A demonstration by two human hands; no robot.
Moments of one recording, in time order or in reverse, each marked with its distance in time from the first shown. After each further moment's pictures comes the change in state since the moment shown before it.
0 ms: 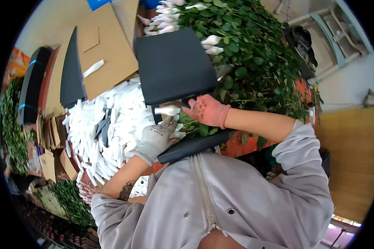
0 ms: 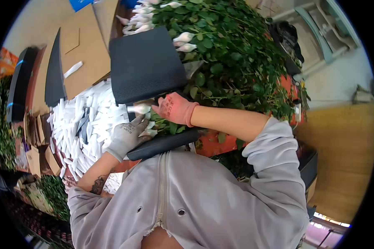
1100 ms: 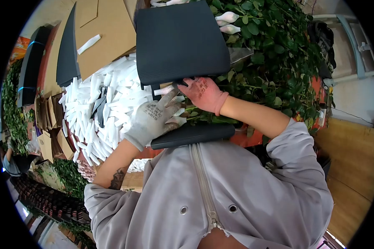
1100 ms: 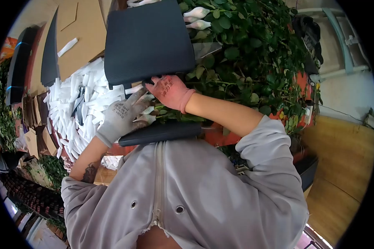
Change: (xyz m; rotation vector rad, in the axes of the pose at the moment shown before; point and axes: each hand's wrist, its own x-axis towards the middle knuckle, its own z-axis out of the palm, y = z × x) left_hand 0.012 -0.001 -0.020 0.034 -0.014 0.055; right_hand 0.024 -0.009 0.021 0.343 0.292 0.215
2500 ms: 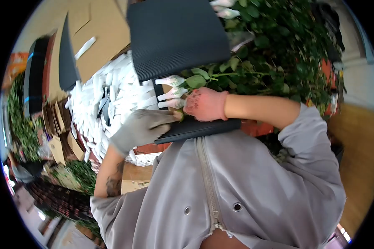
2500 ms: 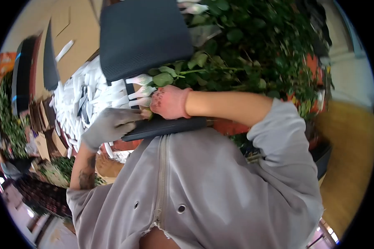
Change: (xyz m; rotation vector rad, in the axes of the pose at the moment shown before) left_hand -0.033 -0.015 -0.021 -0.532 0.056 0.225; right_hand -0.014 -0.020 0.002 0.168 -0.232 -0.403
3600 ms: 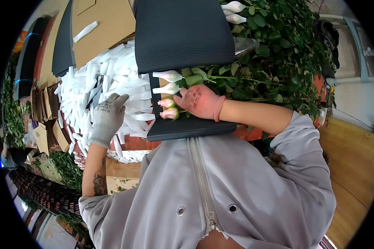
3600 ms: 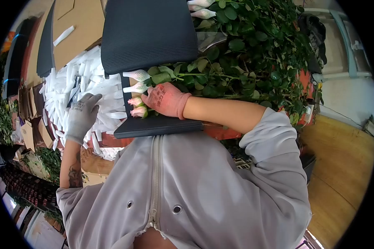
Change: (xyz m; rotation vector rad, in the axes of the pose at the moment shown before) left_hand -0.044 -0.052 0.000 0.508 0.272 -0.518; right_hand 0.007 -0.004 -0.005 -0.113 0.016 0.173
